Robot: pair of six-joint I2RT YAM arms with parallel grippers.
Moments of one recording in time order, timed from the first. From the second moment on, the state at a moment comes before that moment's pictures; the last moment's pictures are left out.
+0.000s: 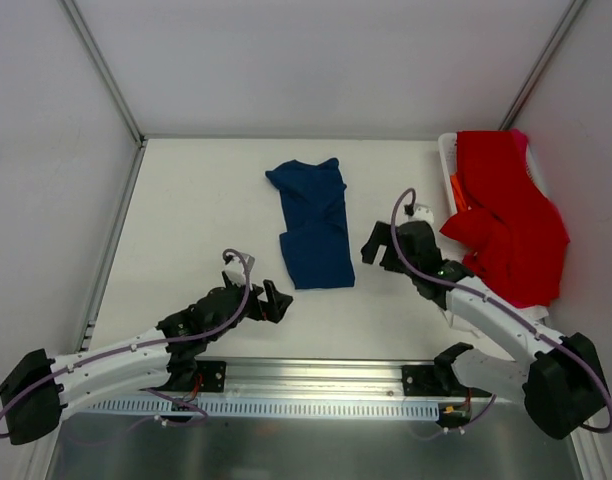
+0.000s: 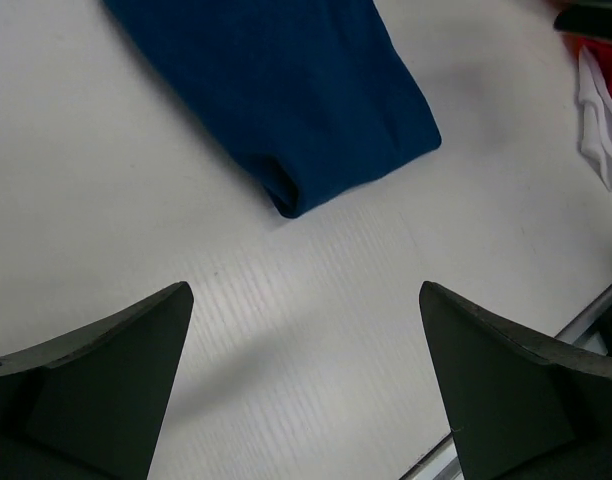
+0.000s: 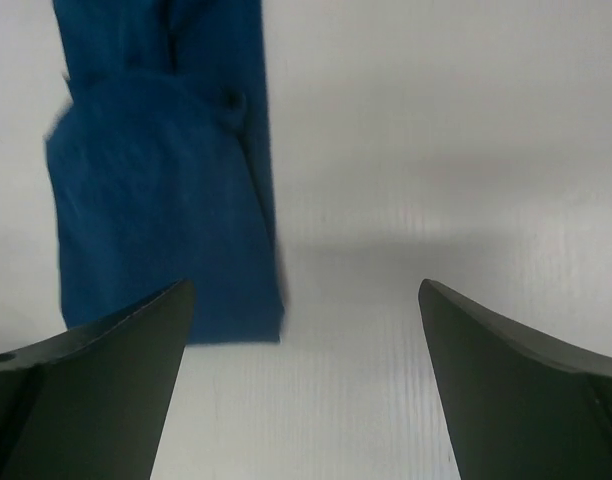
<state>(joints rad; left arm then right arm) -0.99 0.61 0.20 0.03 -0.37 -0.60 0.58 1.11 0.73 -0.29 0.30 0.60</state>
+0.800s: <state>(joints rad) -0.63 1.50 0.26 0.93 0.36 -0.76 0.54 1.40 0.48 0.25 -0.24 0.72</state>
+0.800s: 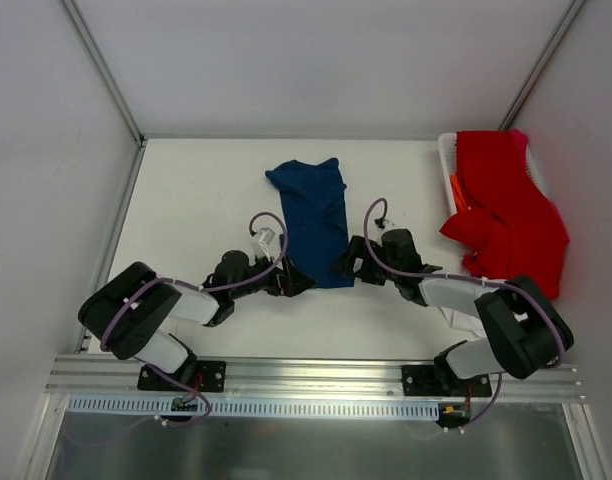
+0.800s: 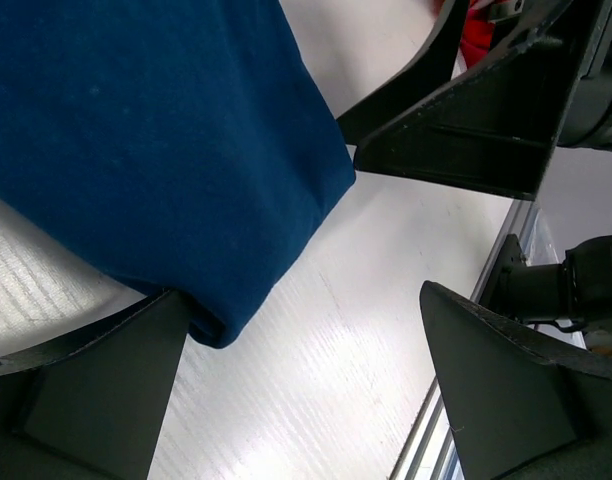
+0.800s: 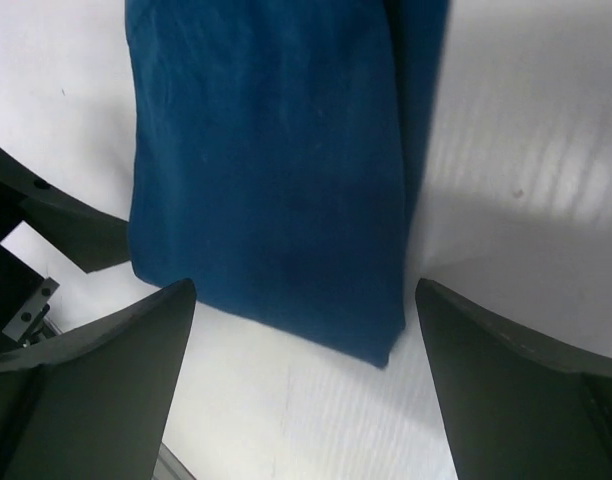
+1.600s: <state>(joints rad) -0.67 1.16 0.16 0.50 0.12 -0.76 0.54 1.64 0.55 0.41 -0.32 0.78</state>
